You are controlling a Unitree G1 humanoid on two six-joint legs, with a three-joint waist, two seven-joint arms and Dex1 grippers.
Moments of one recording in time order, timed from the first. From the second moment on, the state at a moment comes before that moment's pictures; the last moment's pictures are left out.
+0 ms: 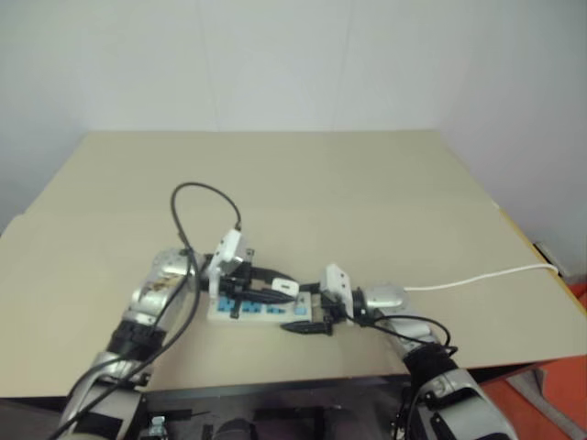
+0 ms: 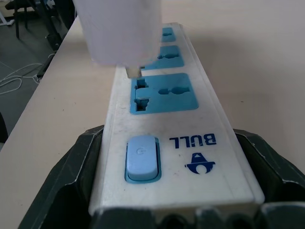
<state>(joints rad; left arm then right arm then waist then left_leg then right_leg) -0.56 0.52 -0.18 0.20 -0.49 0.16 -1.46 -0.52 -0.27 0.27 0.46 0.18 -0.09 1.24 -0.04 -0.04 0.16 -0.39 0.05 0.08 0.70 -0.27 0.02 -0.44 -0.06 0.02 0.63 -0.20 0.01</state>
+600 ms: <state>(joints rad) -0.47 0.51 -0.14 0.14 -0.49 0.18 -1.38 -0.52 -0.27 0.27 0.46 0.18 -0.09 1.24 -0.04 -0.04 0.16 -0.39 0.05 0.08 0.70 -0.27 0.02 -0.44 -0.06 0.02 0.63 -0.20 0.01</state>
